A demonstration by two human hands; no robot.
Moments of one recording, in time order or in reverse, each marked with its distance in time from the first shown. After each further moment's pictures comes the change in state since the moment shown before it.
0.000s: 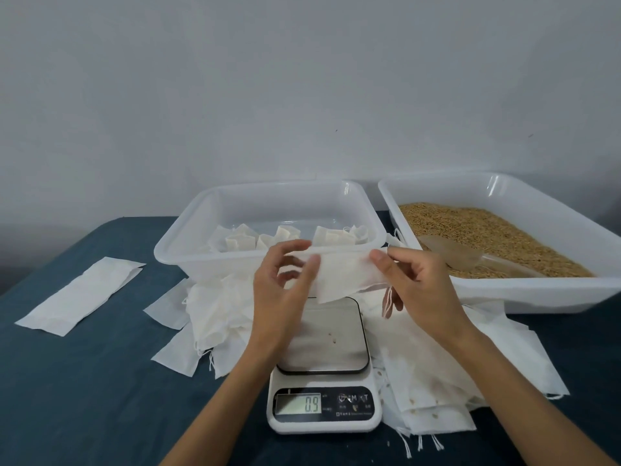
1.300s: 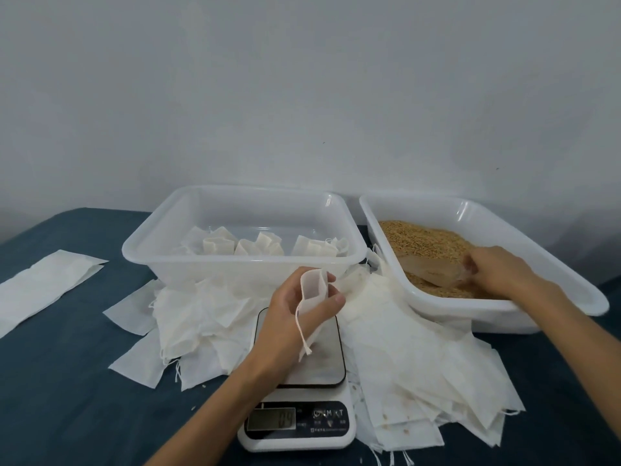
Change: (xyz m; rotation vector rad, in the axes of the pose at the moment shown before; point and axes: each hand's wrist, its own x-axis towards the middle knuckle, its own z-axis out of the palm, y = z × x) left_hand -0.021 0.015 0.018 -0.279 -0.346 -0.225; right_hand 0.069 0.074 -0.190 -1.390 -0.254 0.508
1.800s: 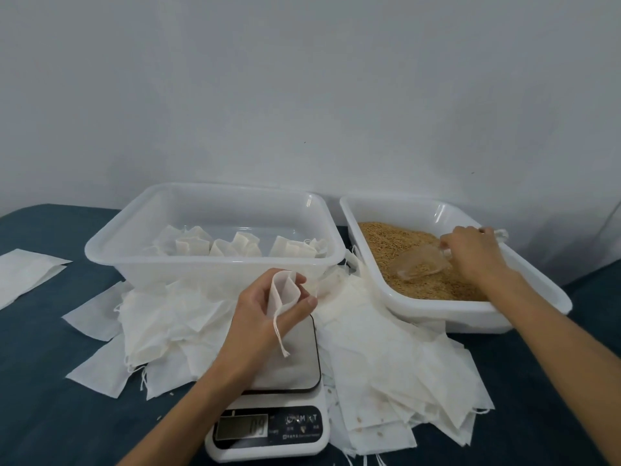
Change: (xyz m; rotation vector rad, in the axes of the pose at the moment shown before) left_hand 0.008 -0.013 -0.007 0.091 0.075 0.086; right_hand 0.022 0.000 -0.011 -0.378 0.283 -0.033
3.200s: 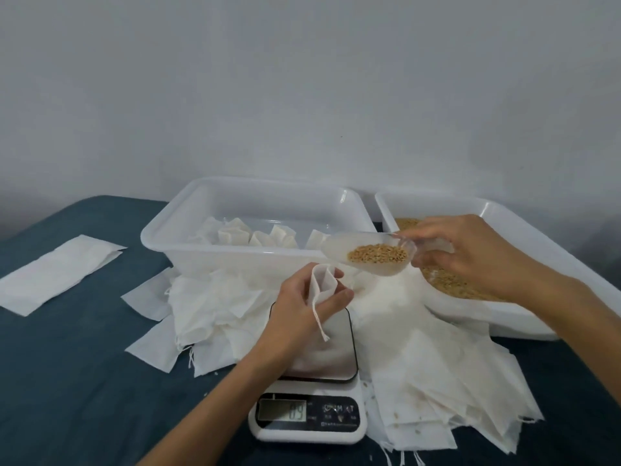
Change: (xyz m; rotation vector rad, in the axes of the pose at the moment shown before) left_hand 0.004 -0.005 -0.005 0.058 -0.005 -0.086; right_hand -0.069 -0.074 -0.130 0.981 -0.052 -0.479
